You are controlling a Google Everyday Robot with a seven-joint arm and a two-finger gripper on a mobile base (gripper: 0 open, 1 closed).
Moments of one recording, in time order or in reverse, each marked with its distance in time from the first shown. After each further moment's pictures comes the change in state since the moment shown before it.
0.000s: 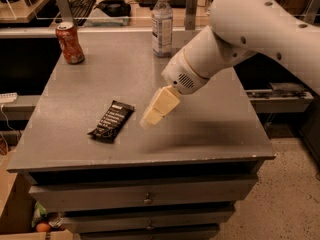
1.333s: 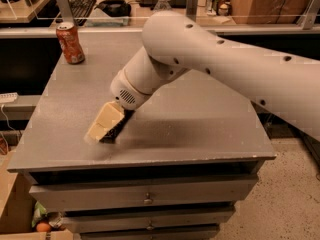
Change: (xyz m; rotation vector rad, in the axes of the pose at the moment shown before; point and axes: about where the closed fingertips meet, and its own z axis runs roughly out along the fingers) arm -0.070 0.053 0.093 -0.108 -0.039 0.007
